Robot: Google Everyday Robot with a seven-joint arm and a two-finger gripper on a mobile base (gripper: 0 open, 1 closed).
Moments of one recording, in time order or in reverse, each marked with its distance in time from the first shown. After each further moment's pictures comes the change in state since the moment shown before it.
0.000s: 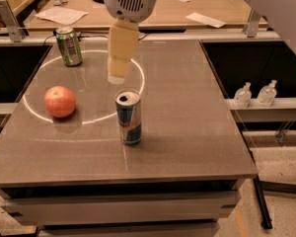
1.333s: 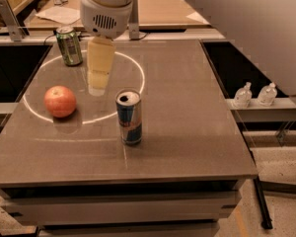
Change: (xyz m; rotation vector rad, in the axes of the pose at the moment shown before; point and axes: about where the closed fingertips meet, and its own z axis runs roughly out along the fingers) arm -0.030 0.006 0.044 -0.067 -0.012 -0.024
